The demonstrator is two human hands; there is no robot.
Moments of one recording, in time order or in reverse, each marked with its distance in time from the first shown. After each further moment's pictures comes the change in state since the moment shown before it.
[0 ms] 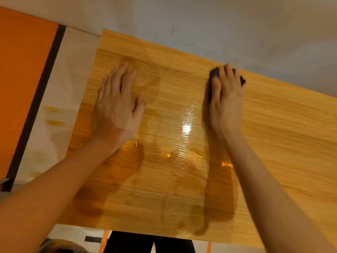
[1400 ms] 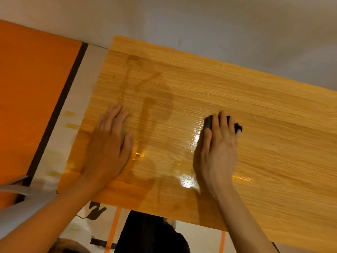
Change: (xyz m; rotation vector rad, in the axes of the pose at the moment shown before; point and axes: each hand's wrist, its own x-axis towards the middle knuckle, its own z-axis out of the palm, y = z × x) left_hand -0.114 -0.006 -0.025 -0.108 -0.109 -0.013; right_hand -0.140 0.005 -0.018 -0.060 0.016 0.042
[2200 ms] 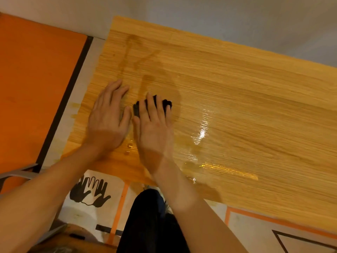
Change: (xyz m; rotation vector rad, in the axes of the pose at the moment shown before) left_hand 0.001 0.000 0.004 0.047 0.066 0.023; right_hand -0.048 -0.094 0.050 -0.008 -0.165 -0.370
